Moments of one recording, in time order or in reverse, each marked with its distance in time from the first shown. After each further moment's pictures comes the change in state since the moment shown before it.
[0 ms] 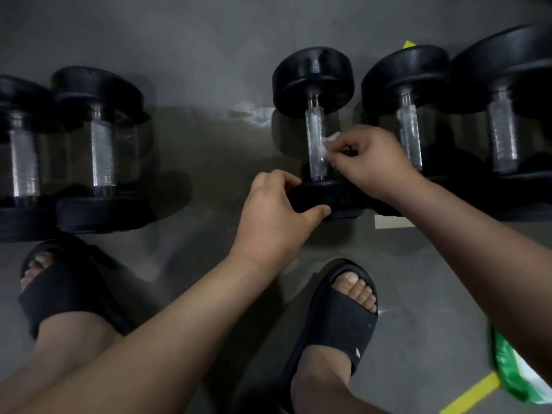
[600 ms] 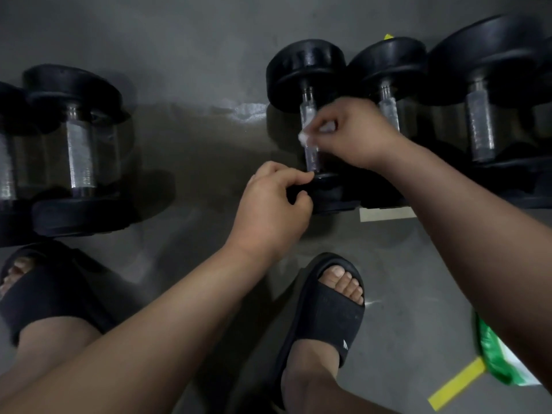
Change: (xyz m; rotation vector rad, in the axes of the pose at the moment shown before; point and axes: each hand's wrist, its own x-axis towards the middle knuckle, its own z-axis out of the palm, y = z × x) left_hand 0.003 0.004 0.017 -0.100 -0.035 0.152; right_hand 0.027 -0.005 -0.021 -0.058 -0.140 -0.005
